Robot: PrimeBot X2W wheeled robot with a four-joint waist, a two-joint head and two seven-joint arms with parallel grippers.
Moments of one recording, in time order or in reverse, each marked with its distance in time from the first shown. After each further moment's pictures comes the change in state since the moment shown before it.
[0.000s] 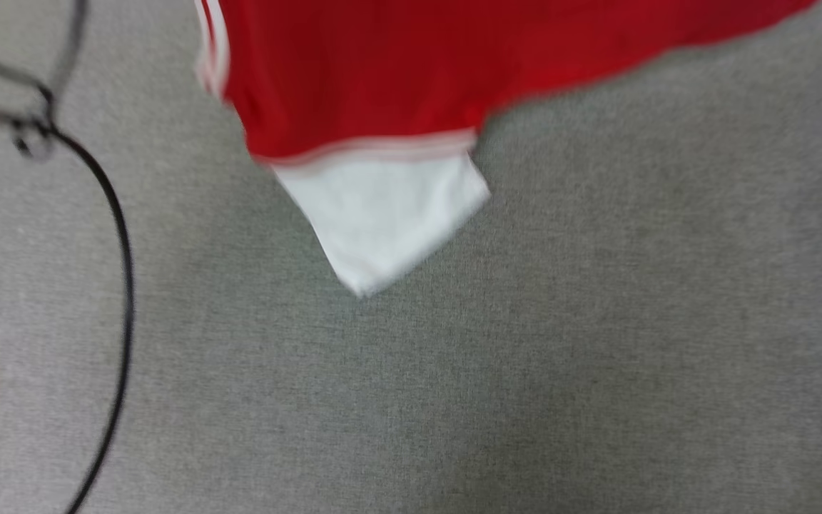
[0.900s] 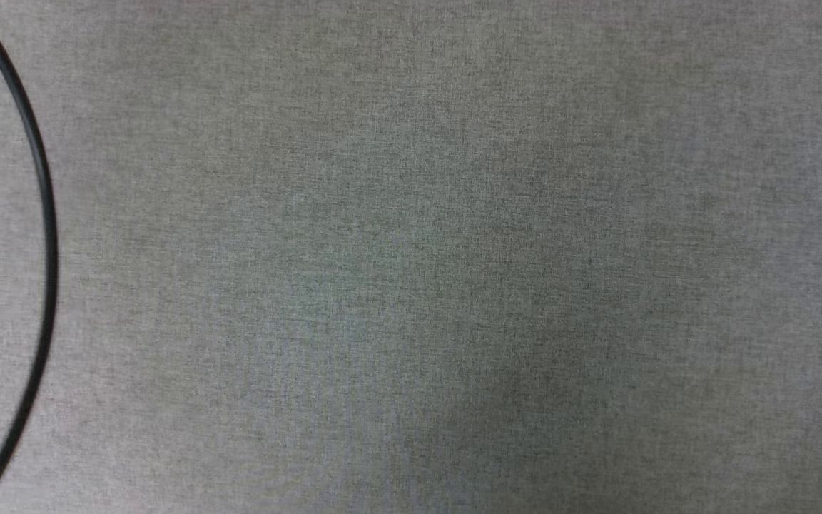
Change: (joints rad) left arm -0.558 0.007 -0.110 0.570 -0.009 -0.059 -0.181; right arm -0.639 0.066 0.268 0.581 -0.080 0.000 -0.267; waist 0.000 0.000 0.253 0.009
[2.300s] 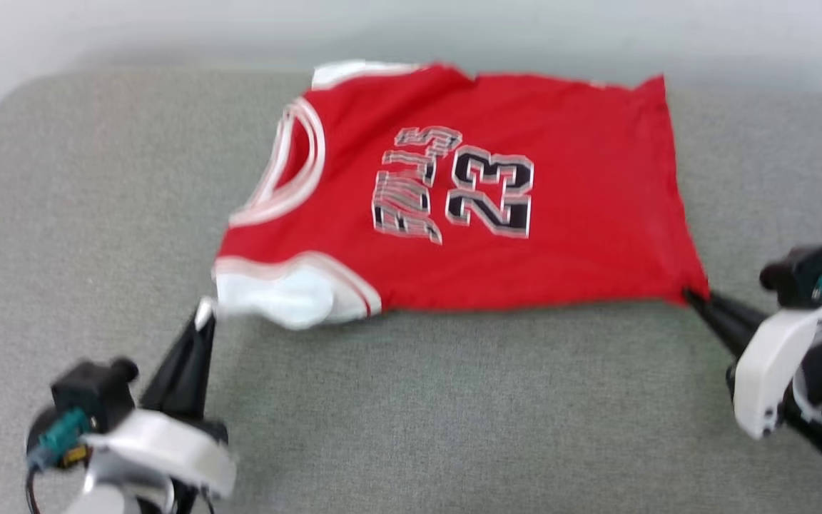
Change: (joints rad) left arm 1.686 0.098 -0.022 -0.621 -0.276 0.280 -0.034; right arm 1.377 -0.179 0.178 -0.408 0.315 0.000 0.001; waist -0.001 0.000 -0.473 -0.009
